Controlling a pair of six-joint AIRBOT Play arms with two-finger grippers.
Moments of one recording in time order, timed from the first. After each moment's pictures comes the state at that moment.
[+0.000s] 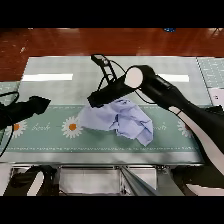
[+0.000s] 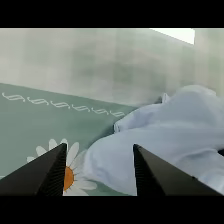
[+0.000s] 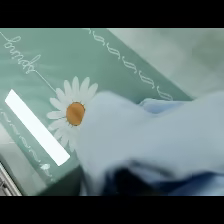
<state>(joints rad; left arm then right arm) 0.10 -0.52 0.65 1.11 -1.00 -1.58 0.70 -1.54 1.46 -1.02 0.97 1.51</state>
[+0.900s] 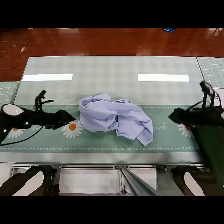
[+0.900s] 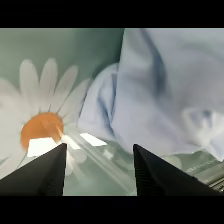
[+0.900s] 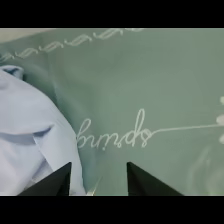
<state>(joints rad) 0.11 -1.10 0.53 0.75 -1.04 -1.27 -0.12 -0.71 0.57 -1.19 1.14 1.62</state>
